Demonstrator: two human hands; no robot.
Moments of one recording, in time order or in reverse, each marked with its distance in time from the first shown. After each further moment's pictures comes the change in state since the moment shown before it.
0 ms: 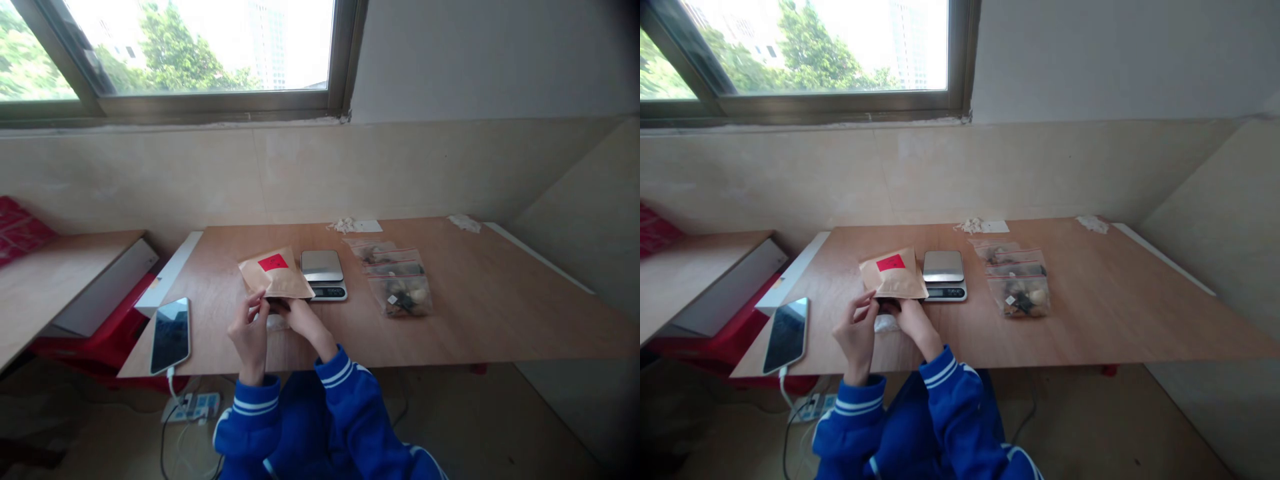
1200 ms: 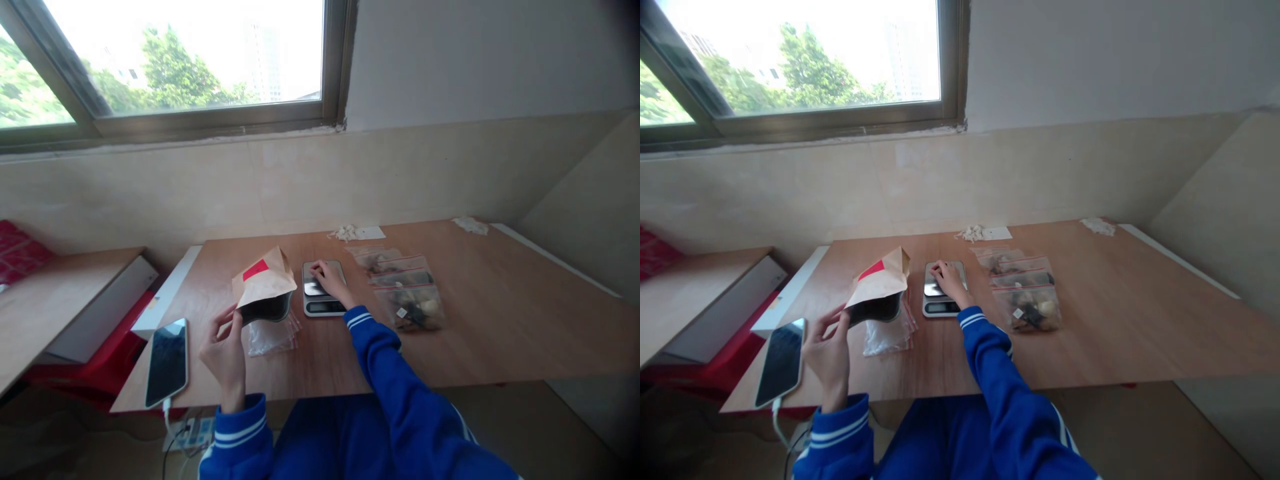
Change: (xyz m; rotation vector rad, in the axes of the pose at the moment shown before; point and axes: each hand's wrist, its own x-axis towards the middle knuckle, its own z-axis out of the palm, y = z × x) left_hand 0.034 0.012 -0.019 0.019 0.173 -0.181; right_hand 0.077 0.080 -0.112 -0.509 0.234 0.045
